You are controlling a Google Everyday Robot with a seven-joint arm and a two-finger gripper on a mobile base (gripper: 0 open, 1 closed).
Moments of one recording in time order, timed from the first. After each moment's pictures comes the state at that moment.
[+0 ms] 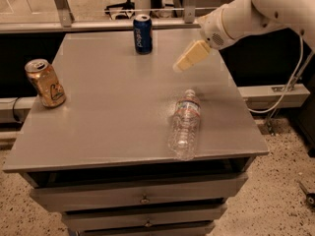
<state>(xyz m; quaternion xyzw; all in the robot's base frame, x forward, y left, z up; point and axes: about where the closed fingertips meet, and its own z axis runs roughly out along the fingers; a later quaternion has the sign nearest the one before) 0.684 -0.101 0.928 -0.51 0.74 0.09 0.42</state>
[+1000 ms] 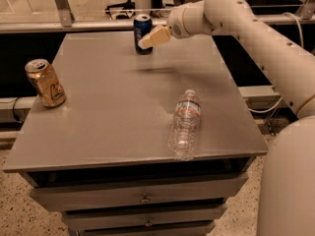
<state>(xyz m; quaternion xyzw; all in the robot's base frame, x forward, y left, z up) 0.811 -0.028 0.926 -0.42 0.72 0.13 0.53</state>
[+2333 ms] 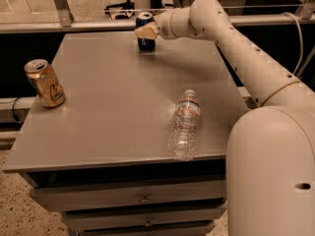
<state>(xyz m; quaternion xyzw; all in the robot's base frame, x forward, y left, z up) 0.865 0.009 0.906 -0.39 0.72 0.18 0.55</state>
